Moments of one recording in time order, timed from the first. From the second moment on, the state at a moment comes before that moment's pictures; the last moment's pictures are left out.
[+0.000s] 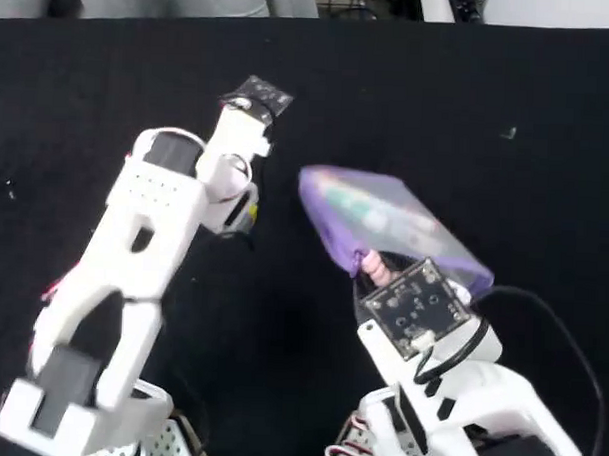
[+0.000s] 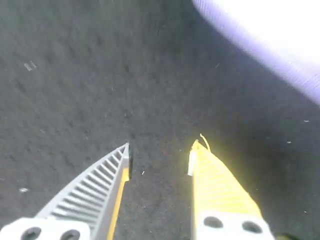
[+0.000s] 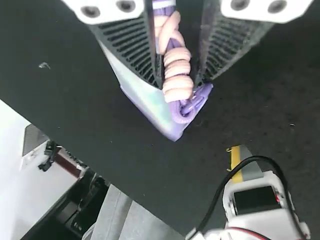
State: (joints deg) left arm 14.5 -16.0 11.7 79.0 -16.6; right arm -18.5 -81.2 32.0 90.0 22.5
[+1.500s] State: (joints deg) left arm 39.1 -94.6 68.8 53.5 -28.9; right arm -25.8 -77.1 24.6 95.7 20.4
